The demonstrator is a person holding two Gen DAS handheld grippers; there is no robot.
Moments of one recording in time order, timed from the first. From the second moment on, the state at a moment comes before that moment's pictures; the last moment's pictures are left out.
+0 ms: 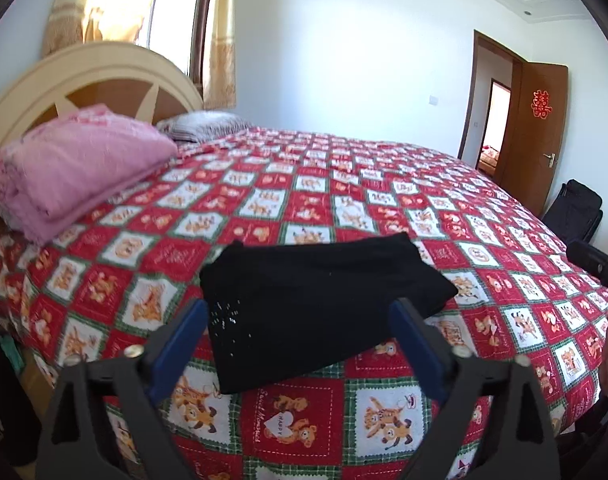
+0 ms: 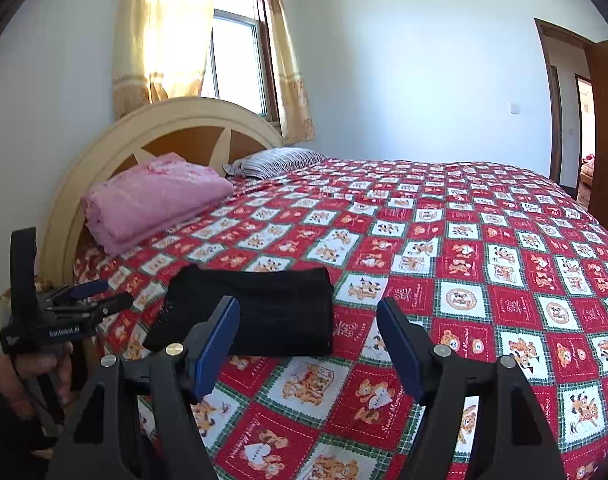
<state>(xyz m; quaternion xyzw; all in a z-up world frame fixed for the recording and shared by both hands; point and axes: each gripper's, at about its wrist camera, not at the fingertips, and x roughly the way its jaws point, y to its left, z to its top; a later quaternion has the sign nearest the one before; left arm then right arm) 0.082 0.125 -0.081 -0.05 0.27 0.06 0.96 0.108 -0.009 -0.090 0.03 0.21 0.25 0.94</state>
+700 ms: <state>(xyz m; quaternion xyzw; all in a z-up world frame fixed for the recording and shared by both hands) 0.074 0.118 -0.069 -0.04 0.25 0.07 0.97 0.095 -0.006 -0.080 0.02 0.20 0.25 0.95</state>
